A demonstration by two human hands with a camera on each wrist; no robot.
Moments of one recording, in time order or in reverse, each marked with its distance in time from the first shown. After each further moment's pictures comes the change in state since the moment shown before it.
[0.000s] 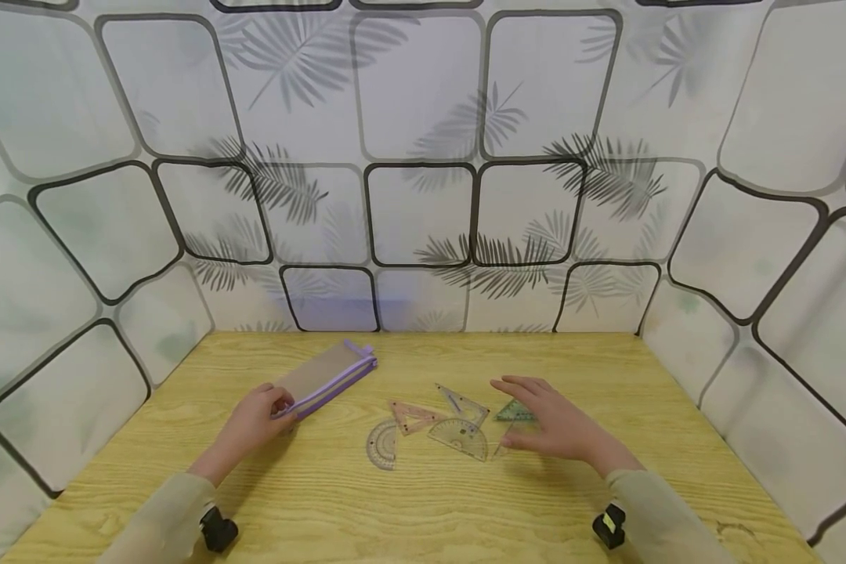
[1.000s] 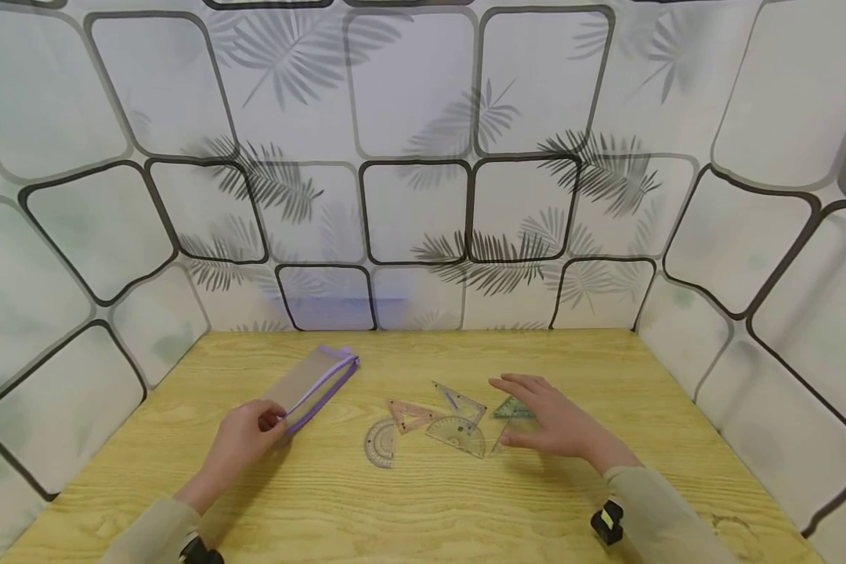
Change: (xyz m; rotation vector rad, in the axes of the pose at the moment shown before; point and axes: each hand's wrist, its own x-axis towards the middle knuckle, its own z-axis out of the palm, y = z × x) left_hand -0.025 0.014 -0.001 -0.124 0.092 -0.100; right_hand -0.003 -0.001 -0.002 -0.011 -0.007 -0.010
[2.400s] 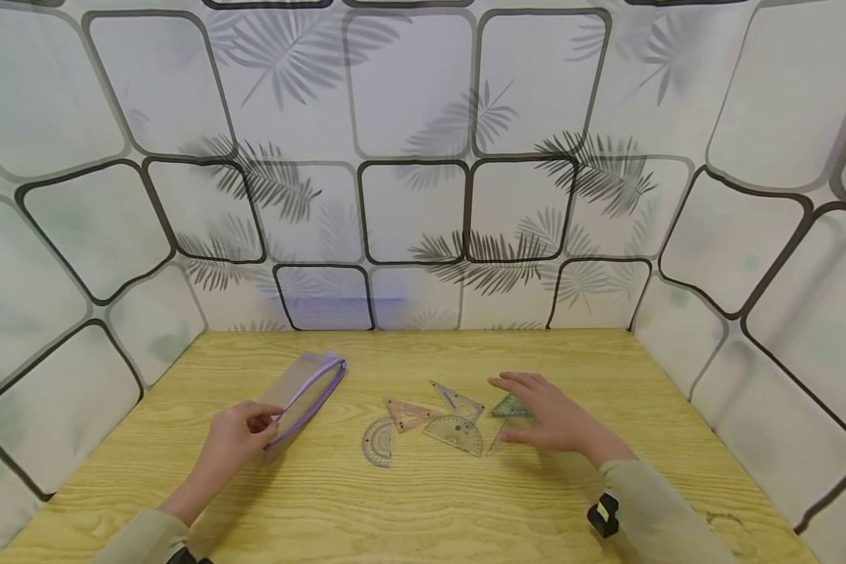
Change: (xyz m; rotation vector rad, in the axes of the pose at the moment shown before) left_hand -0.011 0.013 -0.014 -0.086 0.019 -0.034; right_hand 0.002 0.000 -0.003 -0.018 -0.009 0.022
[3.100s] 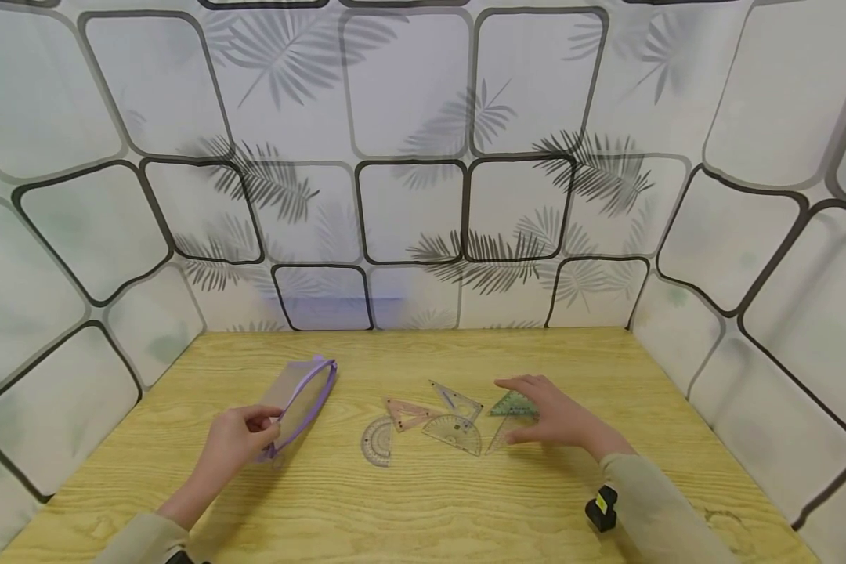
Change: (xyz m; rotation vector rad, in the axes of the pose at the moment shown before) left_hand -0.001 0.014 -0.003 -0.092 -0.023 -0.119; right_hand -0.001 0.017 0.004 0.109 -0.053 0.080
